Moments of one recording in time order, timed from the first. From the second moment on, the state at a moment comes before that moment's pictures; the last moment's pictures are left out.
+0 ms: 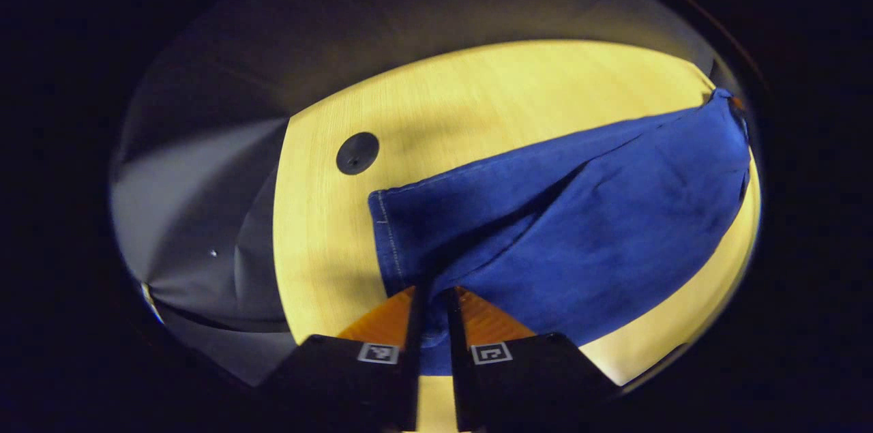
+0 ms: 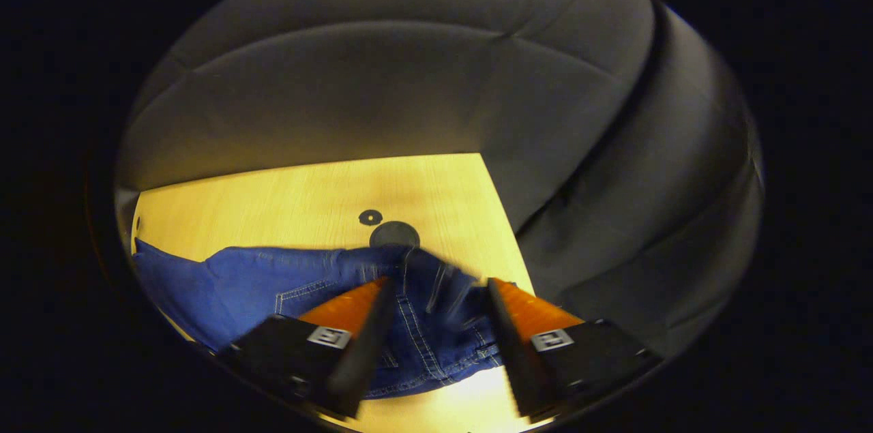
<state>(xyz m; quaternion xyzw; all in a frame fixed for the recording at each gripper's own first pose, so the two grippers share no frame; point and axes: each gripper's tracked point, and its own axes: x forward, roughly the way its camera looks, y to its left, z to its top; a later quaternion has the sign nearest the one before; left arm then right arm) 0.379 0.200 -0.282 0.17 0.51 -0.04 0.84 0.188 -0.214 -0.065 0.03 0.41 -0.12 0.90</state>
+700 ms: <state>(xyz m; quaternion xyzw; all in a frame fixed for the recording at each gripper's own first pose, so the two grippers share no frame) 0.395 0.121 -0.153 -0.12 0.09 -0.11 0.98 0.107 -0.223 -0.068 0.15 0.33 -0.23 0.90</state>
